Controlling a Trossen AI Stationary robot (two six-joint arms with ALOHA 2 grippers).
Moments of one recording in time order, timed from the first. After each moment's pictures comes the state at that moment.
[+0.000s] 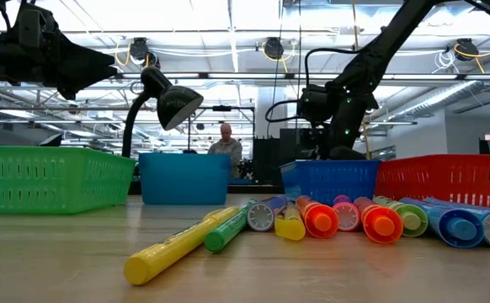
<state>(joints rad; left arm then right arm) 0.01 0.05 0.02 0.18 -0.29 -0.01 -0.61 1.80 0.96 -0.39 -0.13 -0.62</state>
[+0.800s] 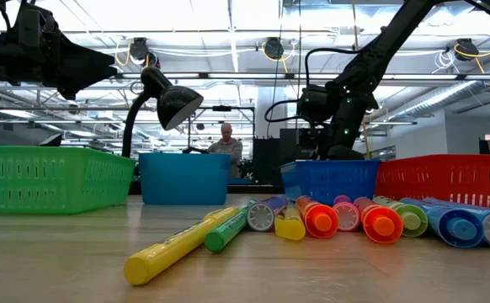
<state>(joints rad) 0.01 0.05 0.02 0.18 -0.29 -0.01 -0.61 1.80 0.96 -0.39 -0.13 -0.59</state>
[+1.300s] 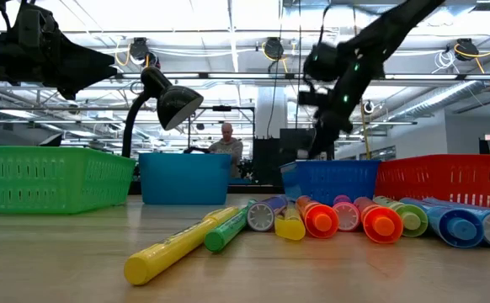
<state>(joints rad) 0.01 0.05 0.02 0.18 -0.29 -0.01 -0.56 1.54 0.97 -0.36 -0.02 -0.43</state>
